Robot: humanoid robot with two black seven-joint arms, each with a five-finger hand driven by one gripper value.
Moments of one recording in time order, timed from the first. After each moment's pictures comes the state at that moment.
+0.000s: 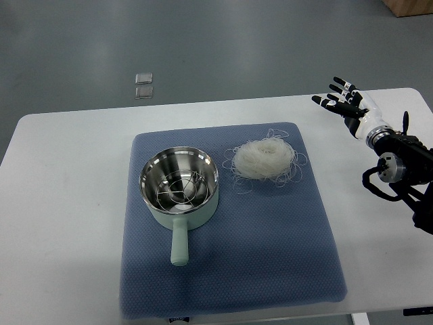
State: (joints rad) left arm -0.05 0.00 -0.06 -0.17 0.01 0.02 0.06; right arm 0.69 -0.34 0.71 0.78 -0.29 -0.10 0.23
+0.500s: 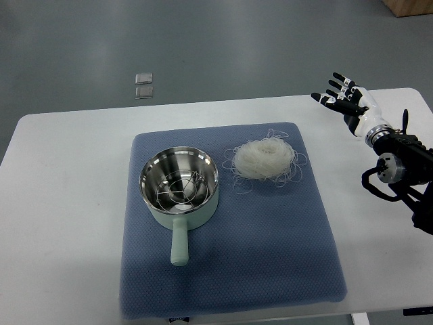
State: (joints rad) left arm -0.05 0.00 -0.06 -0.17 0.01 0.02 0.06; right arm 0.69 -0.34 0.71 0.78 -0.30 -0.09 0.27
